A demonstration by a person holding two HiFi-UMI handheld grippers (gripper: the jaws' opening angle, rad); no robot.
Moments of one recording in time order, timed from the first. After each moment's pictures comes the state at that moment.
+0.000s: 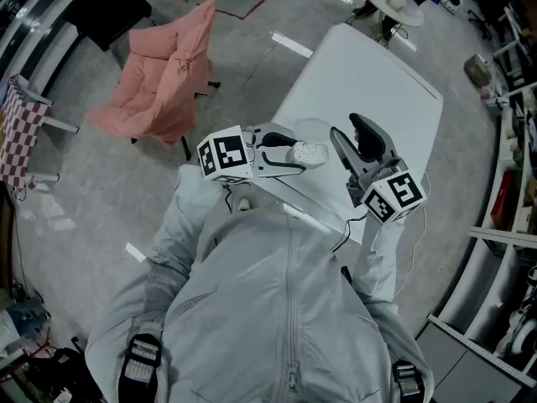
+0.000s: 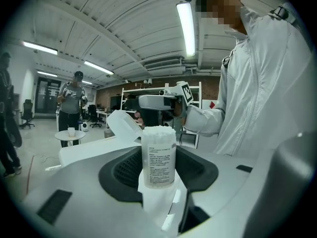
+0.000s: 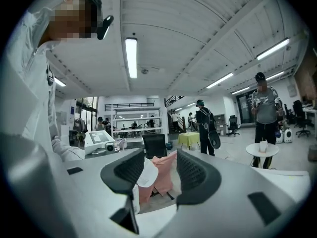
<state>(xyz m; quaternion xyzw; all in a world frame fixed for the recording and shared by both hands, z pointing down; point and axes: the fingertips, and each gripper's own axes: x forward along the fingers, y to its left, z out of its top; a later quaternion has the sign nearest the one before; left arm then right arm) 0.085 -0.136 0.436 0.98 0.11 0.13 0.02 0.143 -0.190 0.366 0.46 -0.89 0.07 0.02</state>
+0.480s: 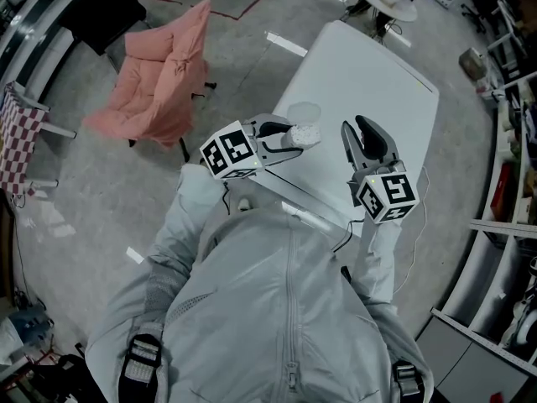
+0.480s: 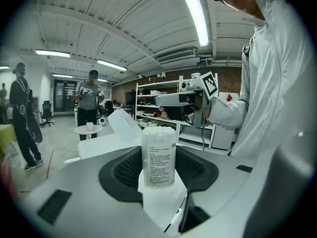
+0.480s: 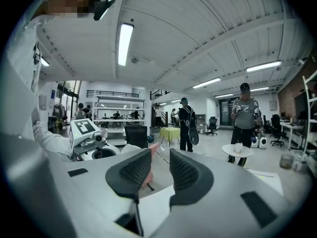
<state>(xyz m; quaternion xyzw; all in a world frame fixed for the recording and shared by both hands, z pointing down) 0.084 -0.167 0.459 0.99 0.02 0.17 0.02 0.169 -0.184 0.384 0.56 -0.82 0.06 0.08</state>
